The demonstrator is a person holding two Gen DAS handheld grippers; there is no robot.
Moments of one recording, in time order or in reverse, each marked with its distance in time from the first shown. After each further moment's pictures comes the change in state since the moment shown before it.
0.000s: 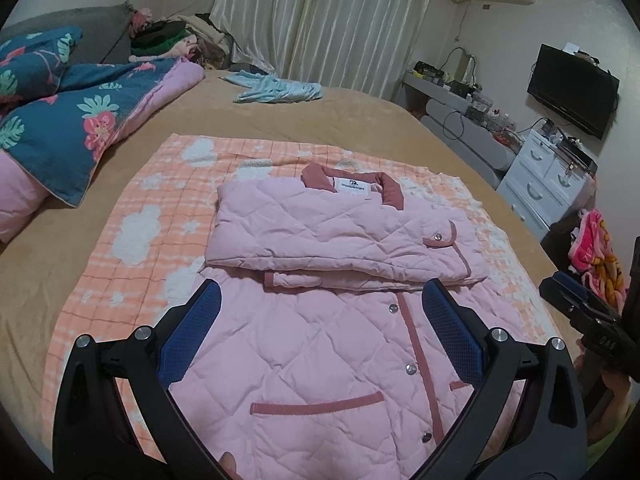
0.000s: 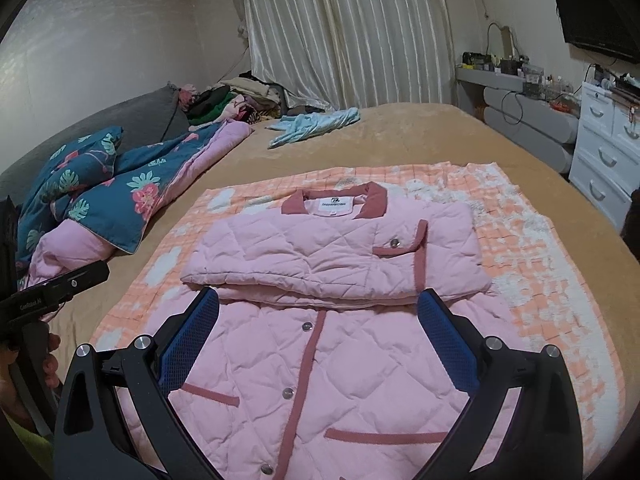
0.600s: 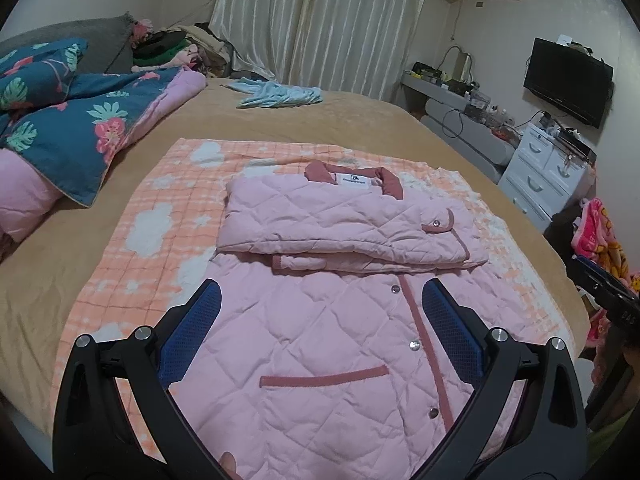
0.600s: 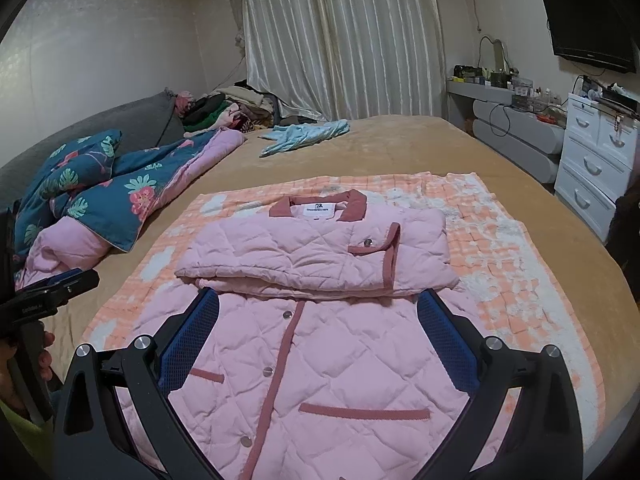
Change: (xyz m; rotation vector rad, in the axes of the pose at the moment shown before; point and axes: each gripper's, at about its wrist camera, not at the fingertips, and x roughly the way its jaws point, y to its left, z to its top) left arm -0.025 -0.003 -0.027 0.030 -0.017 0.029; right arm -0.045 -0.012 -0.017 -0.018 -0.035 -0.036
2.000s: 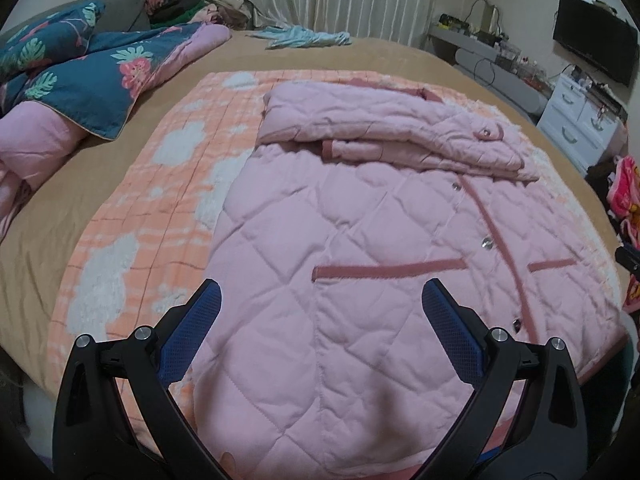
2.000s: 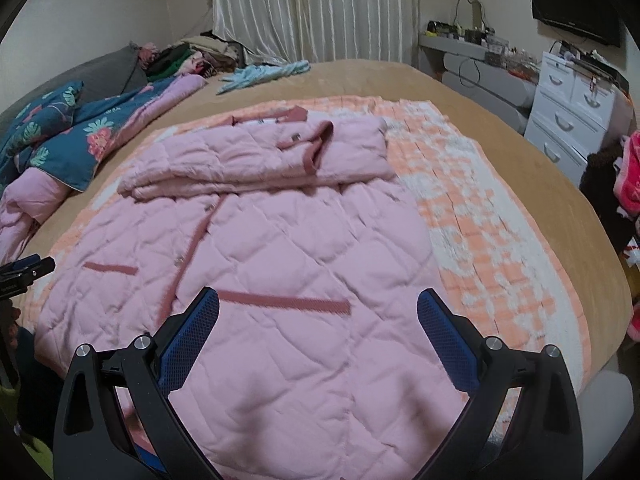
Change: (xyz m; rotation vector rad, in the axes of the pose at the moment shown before) left arm 0.033 0.033 -0.098 0.026 0.172 0.122; right arm 0.007 -0.070 -0.101 0.008 0.196 -0.127
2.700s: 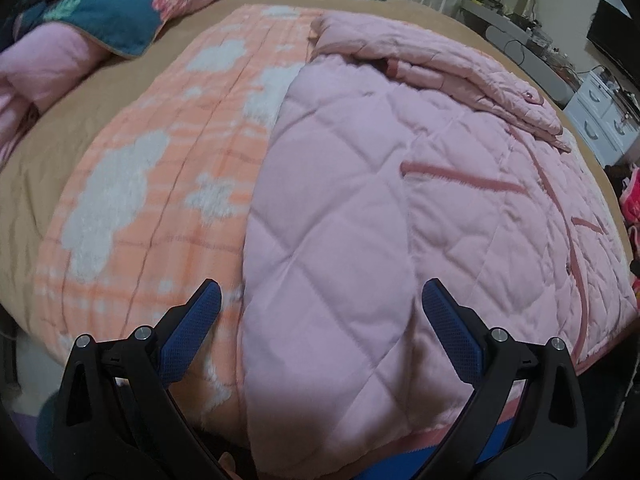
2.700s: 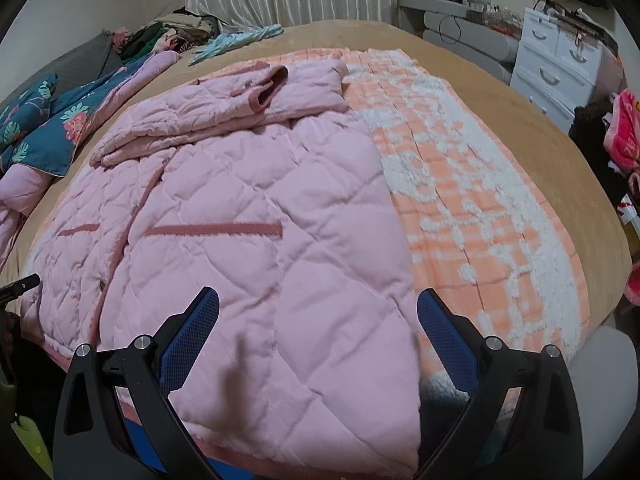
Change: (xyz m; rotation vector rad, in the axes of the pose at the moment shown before) left arm 0.023 0.057 -0.057 -0.112 0.178 0.002; right arm 0.012 -0.050 -0.043 0.068 0.138 -0.024
